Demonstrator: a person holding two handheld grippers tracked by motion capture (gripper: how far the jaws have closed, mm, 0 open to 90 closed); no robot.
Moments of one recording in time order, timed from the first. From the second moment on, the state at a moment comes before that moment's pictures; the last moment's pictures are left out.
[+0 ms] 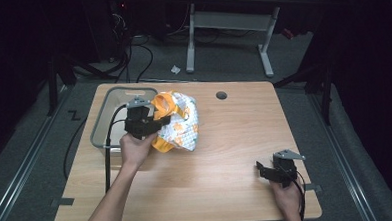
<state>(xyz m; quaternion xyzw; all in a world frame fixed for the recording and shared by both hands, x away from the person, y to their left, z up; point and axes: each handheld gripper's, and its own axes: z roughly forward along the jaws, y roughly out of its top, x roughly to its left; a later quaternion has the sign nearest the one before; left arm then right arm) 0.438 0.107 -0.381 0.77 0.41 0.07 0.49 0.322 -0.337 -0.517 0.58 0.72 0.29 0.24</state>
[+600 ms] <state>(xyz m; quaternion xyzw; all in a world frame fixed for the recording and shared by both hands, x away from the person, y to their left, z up) 0.439 0.131 -0.377 0.75 0.43 0.08 0.49 0.322 -0.337 -0.517 0.58 0.72 0.29 0.24</state>
